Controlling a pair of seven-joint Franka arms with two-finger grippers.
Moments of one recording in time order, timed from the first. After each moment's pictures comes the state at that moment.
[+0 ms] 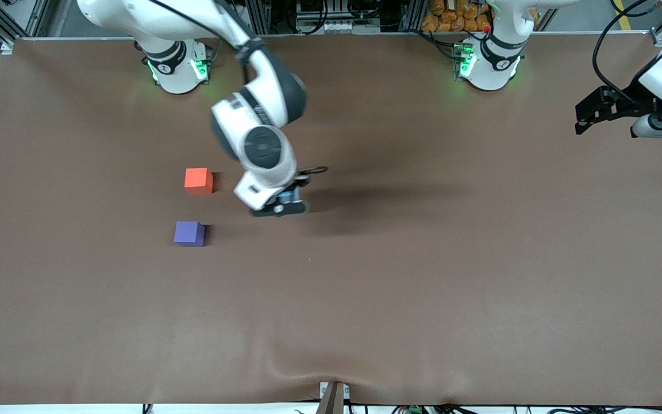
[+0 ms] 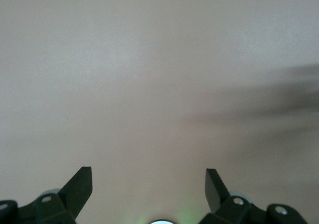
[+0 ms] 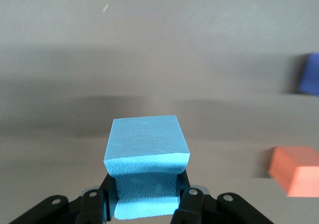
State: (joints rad) left arm -0.02 -0.08 -0.10 -1.60 0.01 1.50 -0.03; right arm 0.61 0.47 -0.03 -1.57 0.11 1.85 0.47
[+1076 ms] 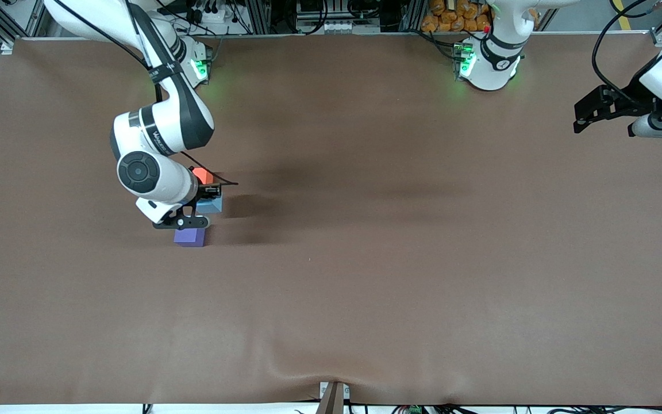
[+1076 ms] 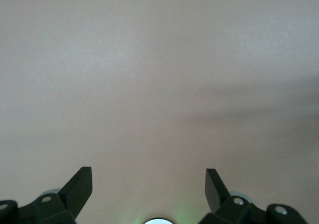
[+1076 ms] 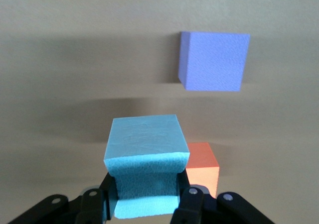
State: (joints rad) left arm -0.02 -0.08 -0.09 -1.60 0.00 1.50 -0.03; right arm 0.37 0.29 -0.04 -1.98 0.04 2.00 0.28
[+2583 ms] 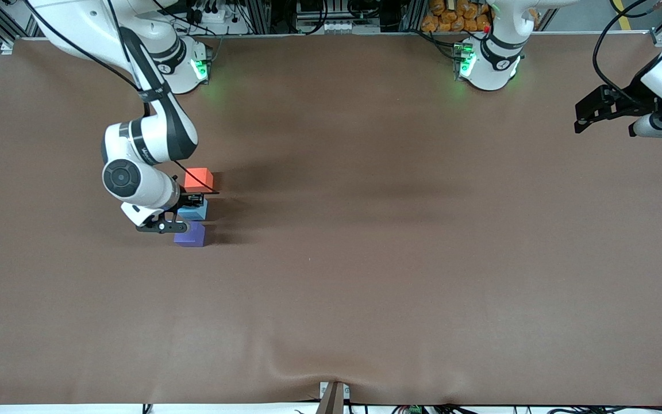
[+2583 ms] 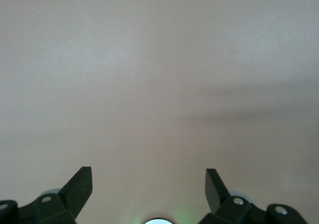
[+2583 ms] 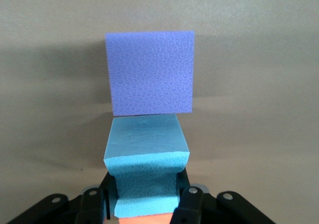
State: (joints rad) left arm -0.02 -0.08 -0.09 -1.60 0.00 1.50 -0.03; right arm 0.26 0.33 -0.03 -2.13 0.02 2.24 0.25
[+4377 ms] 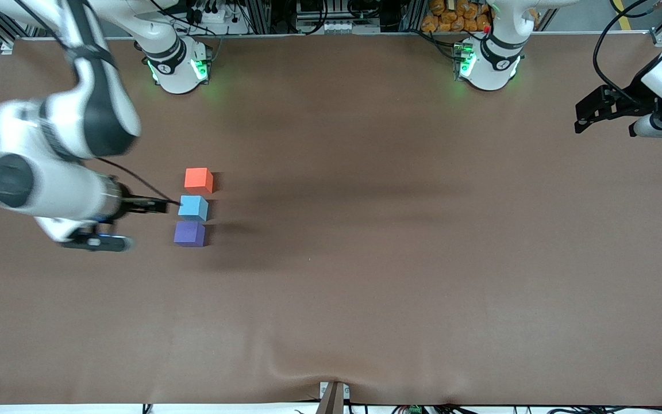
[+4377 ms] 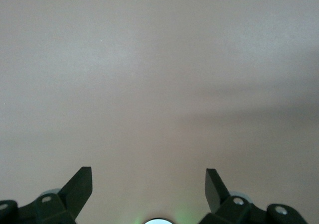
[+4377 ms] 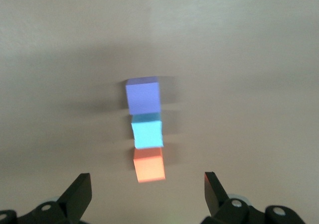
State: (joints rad) left arm -0.02 -0.08 -0.09 -1.60 0.00 1.50 -0.03; right arm 0.17 0.33 -0.04 -1.43 0.02 1.52 0.24
